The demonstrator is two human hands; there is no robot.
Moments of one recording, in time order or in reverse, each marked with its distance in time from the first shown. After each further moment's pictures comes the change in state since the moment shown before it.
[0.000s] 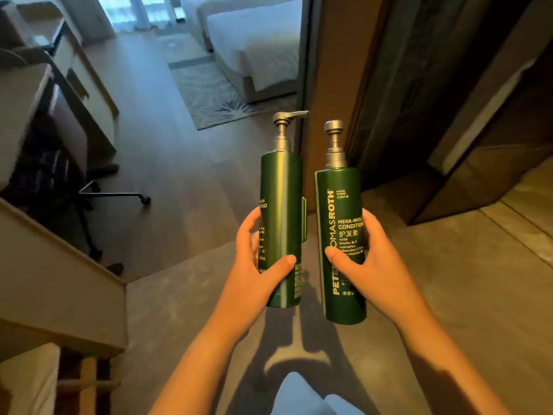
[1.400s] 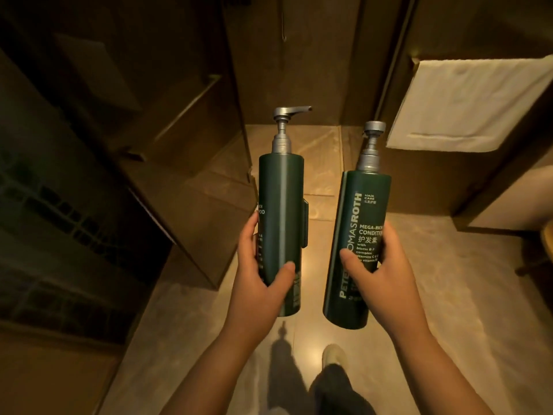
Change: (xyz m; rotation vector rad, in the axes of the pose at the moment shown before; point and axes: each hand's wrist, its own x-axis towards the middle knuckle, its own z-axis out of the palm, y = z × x) left_hand 0.369 -0.042 0.794 0.009 -0.861 0.100; right_hand 0.103 0.233 -0.708 -0.035 1.167 0.240
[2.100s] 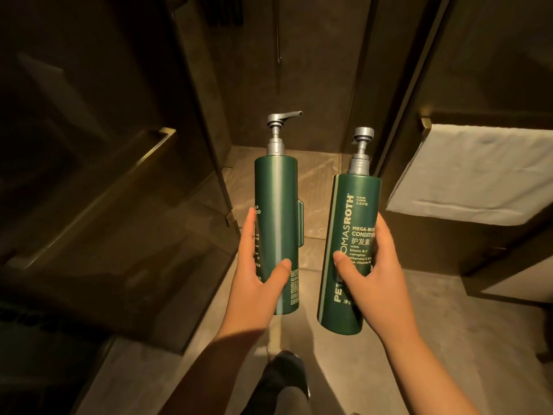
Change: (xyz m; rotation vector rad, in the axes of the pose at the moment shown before) left_hand 0.324 -0.029 0.125 -0.051 0.057 -0.009; right_hand 0.345 0.049 -0.047 0.025 -0.074 -0.107
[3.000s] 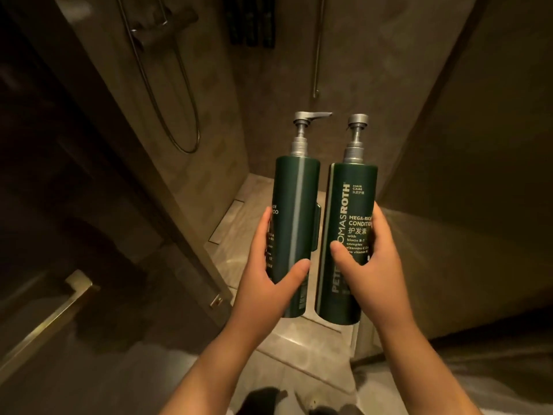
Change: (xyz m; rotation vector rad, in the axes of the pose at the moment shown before) left_hand 0.502 -0.053 0.055 0.055 0.107 0.000; right_hand 0.538 0.077 0.061 0.070 -0.184 -0.060
